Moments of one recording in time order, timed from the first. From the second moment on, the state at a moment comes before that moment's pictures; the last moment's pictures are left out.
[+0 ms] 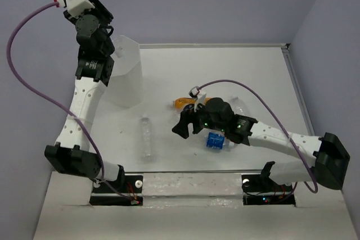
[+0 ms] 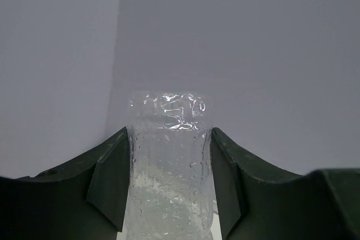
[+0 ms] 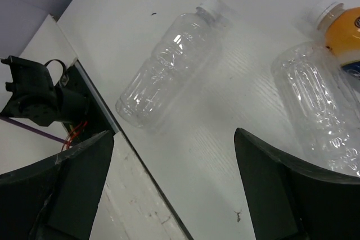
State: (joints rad) left arm -0.20 1.38 1.64 0.06 -0.59 -0.19; right arm 0.96 1.23 0.83 0.02 -0.10 0.47
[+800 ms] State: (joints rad) left arm -0.15 1.48 1.44 0.29 -0.57 -0.10; right arm 1.12 2.08 1.46 -0.05 0.13 0.59
